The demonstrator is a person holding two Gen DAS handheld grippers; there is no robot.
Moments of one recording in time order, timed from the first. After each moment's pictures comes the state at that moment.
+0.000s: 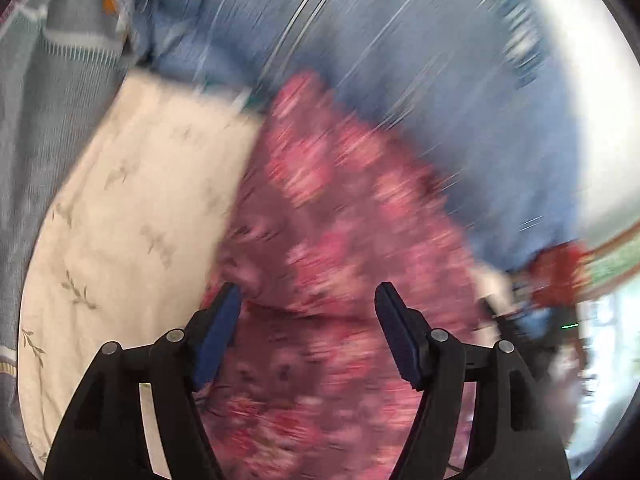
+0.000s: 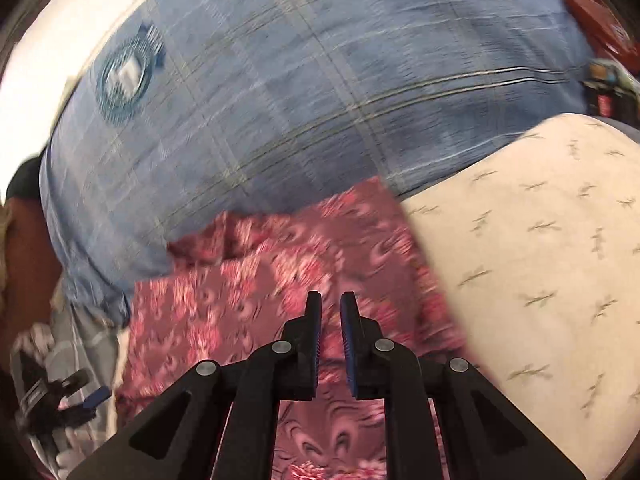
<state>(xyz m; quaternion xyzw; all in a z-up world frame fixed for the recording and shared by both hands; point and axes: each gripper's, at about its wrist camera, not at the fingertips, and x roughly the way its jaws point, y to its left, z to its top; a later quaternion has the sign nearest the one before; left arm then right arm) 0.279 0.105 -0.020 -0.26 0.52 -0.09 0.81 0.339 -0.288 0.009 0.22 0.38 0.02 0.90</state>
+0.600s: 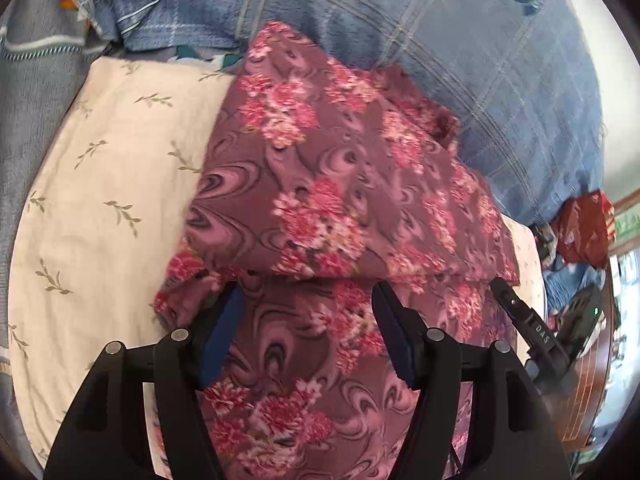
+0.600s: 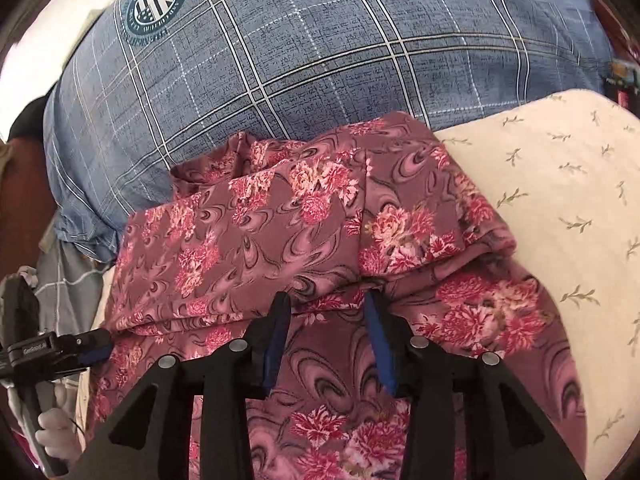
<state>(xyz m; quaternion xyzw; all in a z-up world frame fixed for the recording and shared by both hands) 0.277 0.059 -0.013 -0.21 0.54 -0.13 0.80 0.314 -0.254 -0.021 0.18 0.42 0.04 0.89</state>
